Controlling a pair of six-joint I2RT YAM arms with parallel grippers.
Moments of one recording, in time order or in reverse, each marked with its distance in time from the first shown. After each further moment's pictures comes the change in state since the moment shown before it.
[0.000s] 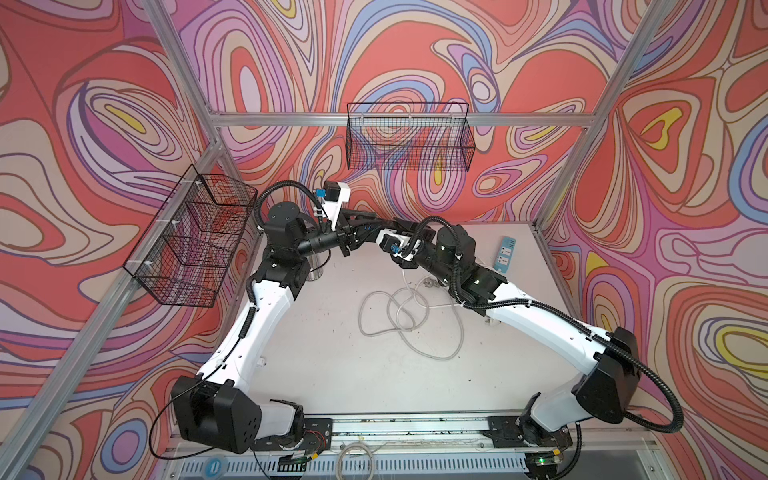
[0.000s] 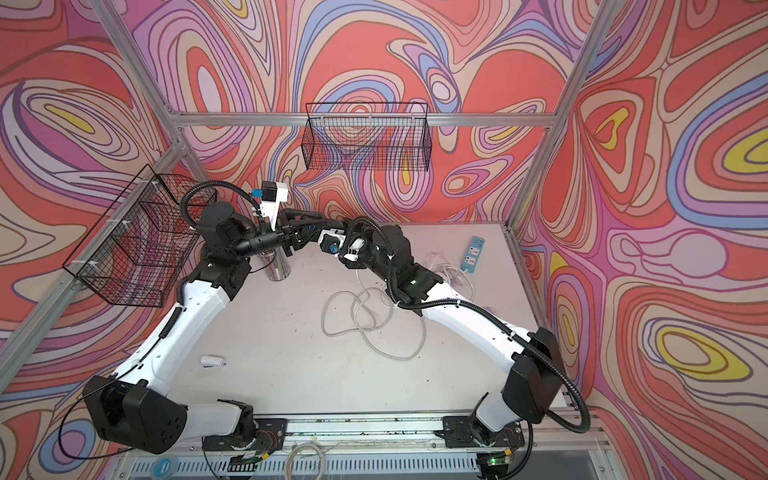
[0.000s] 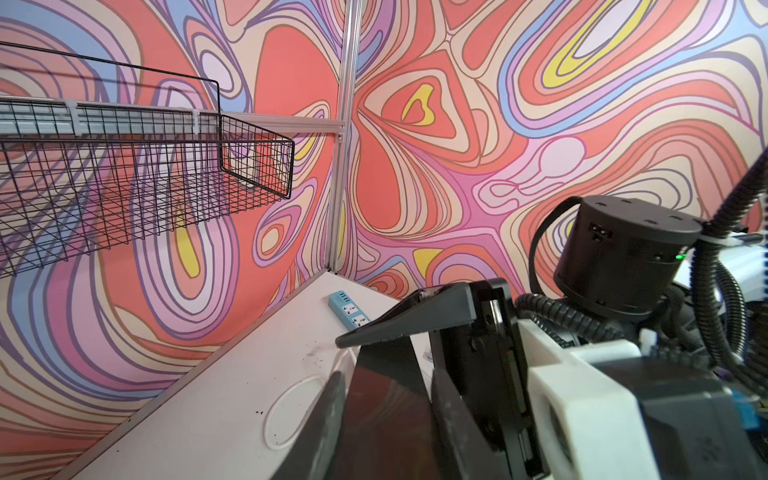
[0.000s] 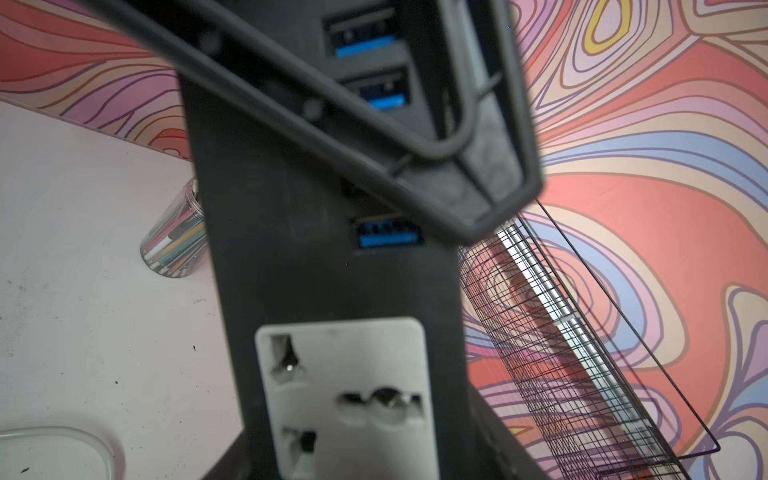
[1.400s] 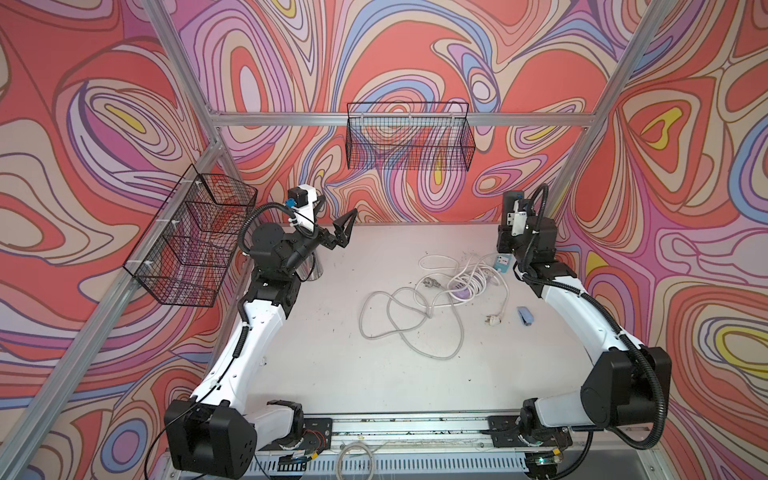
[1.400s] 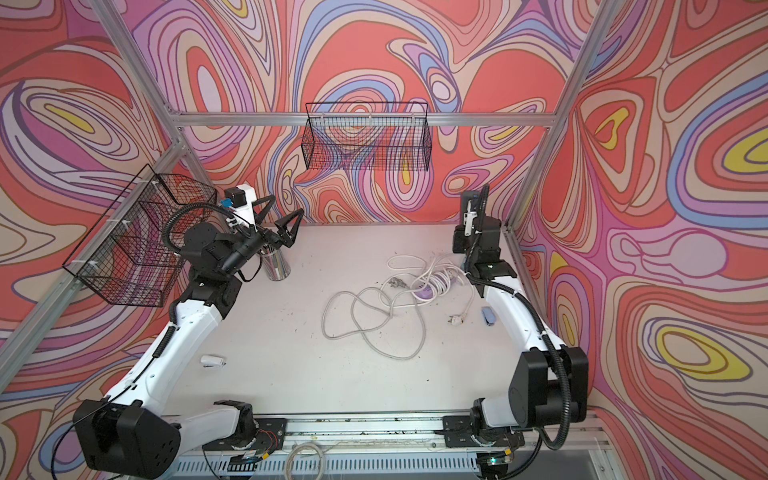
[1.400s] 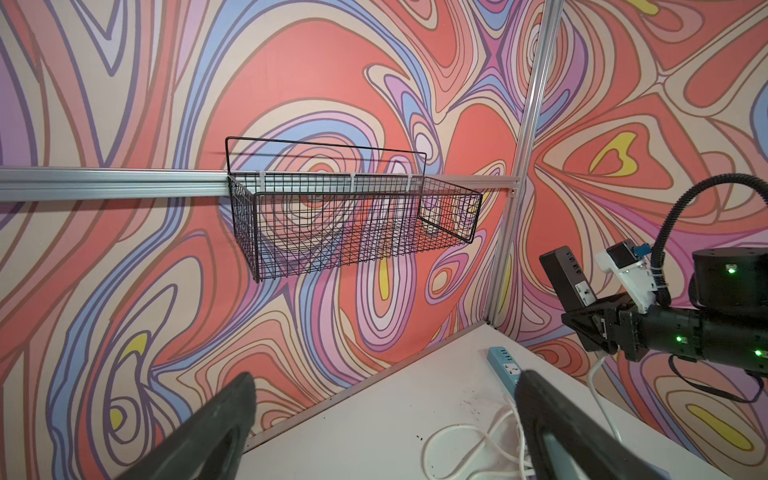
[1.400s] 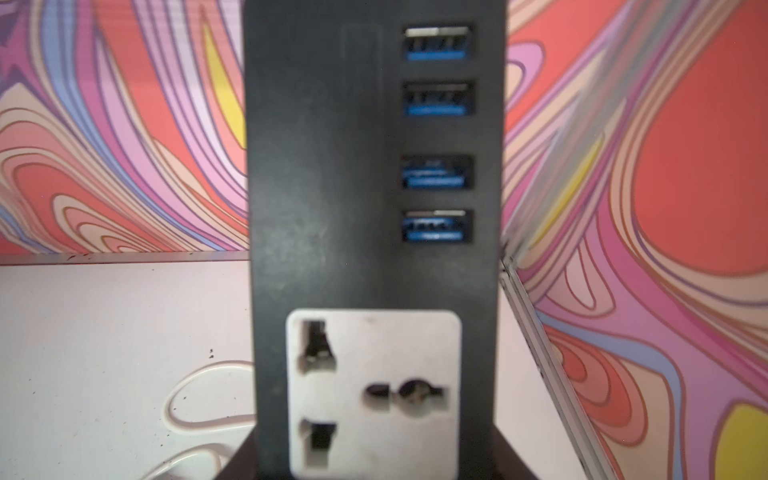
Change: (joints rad) left arm 0.078 -0.124 -0.203 0.197 -0.492 0.067; right arm -0.734 -0.110 -0.237 -0.164 0.100 0.908
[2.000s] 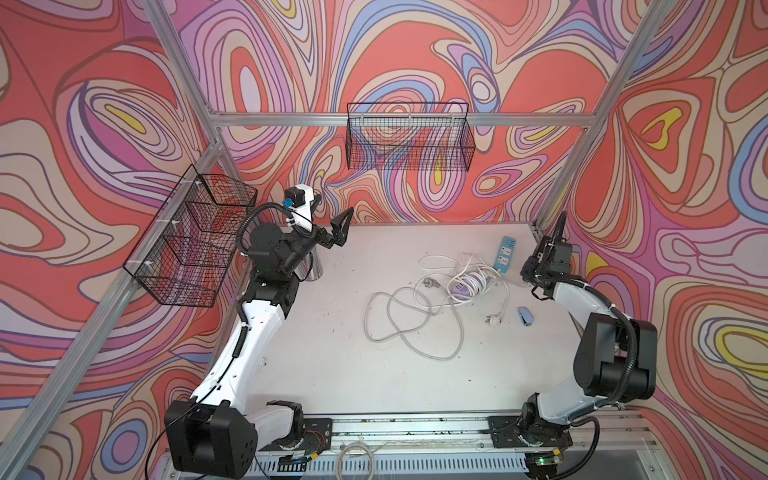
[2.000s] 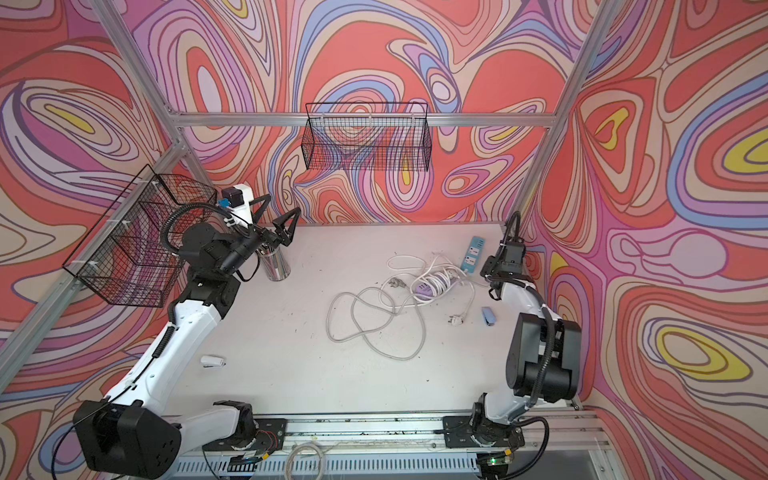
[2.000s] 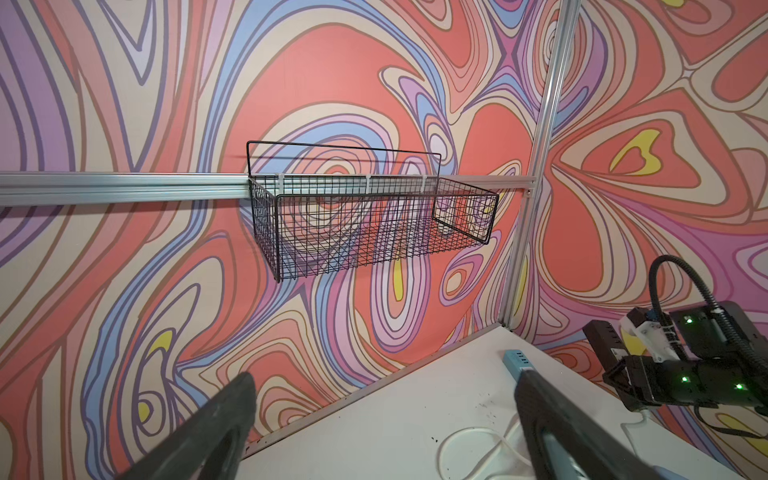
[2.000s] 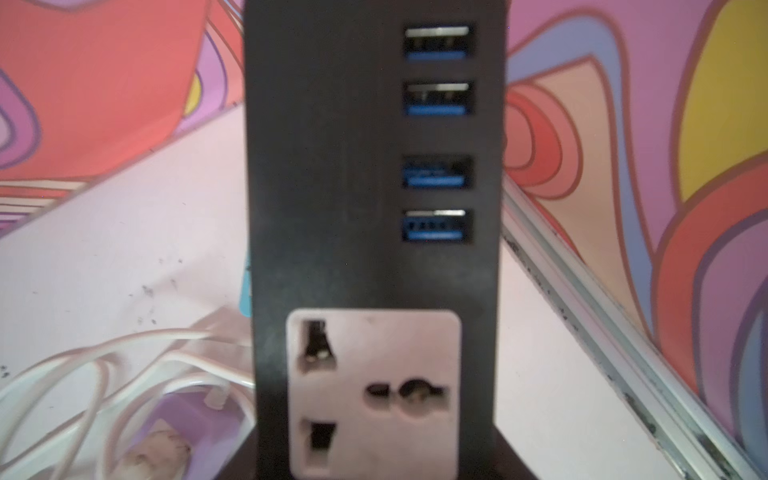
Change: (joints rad) left arm 0.020 0.000 0.000 0.000 -0.019 0.014; right arm -0.265 0.211 -0.103 -0.094 -0.043 0.261
